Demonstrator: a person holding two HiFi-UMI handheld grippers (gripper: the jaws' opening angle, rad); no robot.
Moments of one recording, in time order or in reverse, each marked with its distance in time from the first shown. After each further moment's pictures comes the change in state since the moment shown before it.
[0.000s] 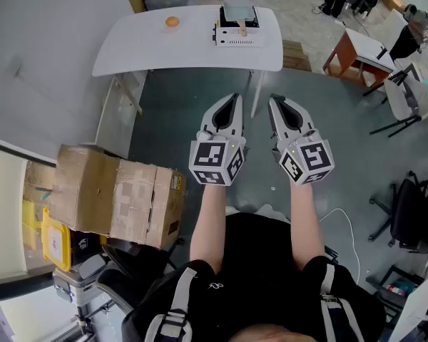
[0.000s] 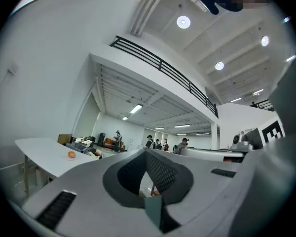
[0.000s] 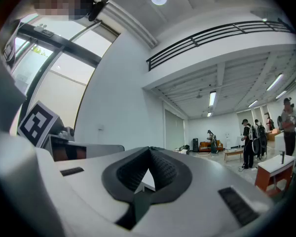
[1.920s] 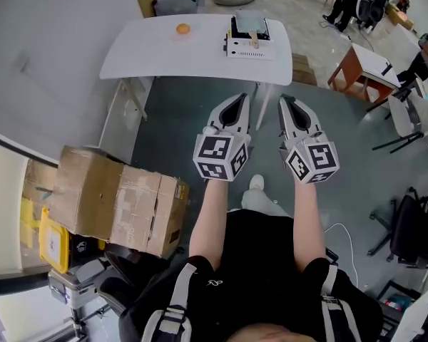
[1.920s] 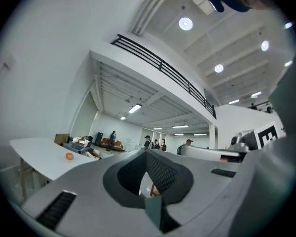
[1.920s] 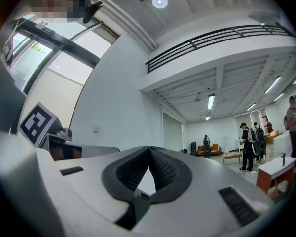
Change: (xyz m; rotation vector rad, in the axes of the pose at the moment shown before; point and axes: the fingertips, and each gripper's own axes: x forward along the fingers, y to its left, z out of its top) left arm 0.023 0.035 0.008 -0.002 0.007 -0.032; right arm 0.039 -0.012 0.003 -0.002 -0.045 -0.031
